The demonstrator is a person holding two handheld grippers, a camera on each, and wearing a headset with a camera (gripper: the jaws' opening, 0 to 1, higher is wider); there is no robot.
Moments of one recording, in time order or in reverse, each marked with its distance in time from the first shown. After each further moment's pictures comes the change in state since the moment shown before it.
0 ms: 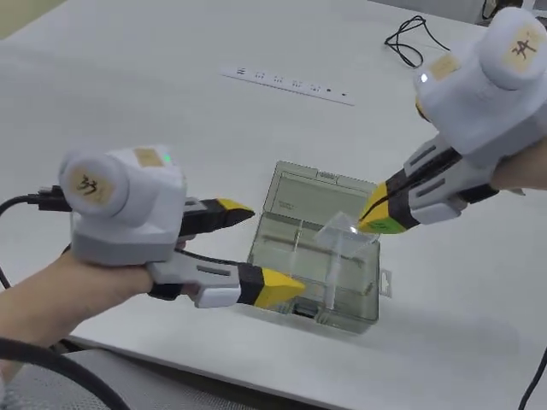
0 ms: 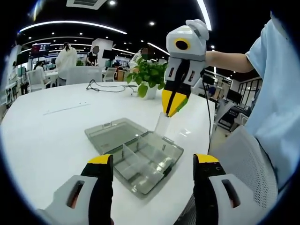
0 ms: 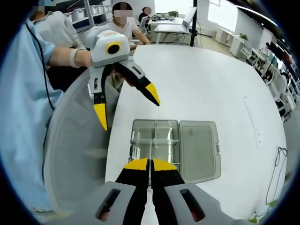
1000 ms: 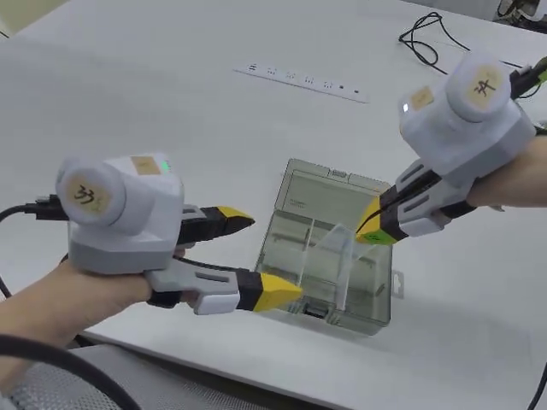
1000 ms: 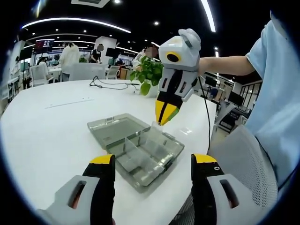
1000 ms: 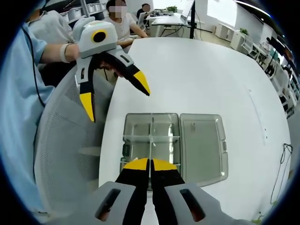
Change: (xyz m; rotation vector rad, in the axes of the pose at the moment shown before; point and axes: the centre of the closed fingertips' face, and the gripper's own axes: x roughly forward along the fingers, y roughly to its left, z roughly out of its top) left arm -0.004 0.003 -0.011 -0.038 0.002 0.014; right arm 0.033 -0.006 -0.015 0.028 0.026 0.023
